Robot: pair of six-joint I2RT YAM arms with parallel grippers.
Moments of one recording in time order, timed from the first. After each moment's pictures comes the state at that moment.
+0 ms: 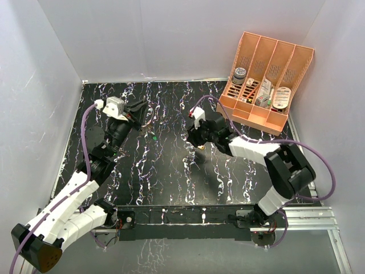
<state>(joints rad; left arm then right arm) -0.54 0.83 0.78 0.34 -0.01 -0.08 0.57 1.63 0.88 0.17 -0.25 -0.12</state>
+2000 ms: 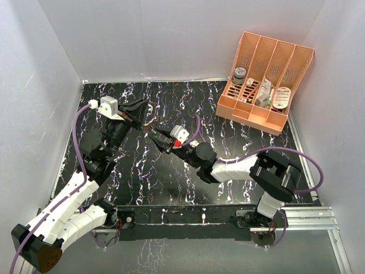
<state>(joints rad) -0.54 0.83 0.77 0.43 0.01 -0.19 1.02 1.66 0.75 1.28 0.01 -0.21</state>
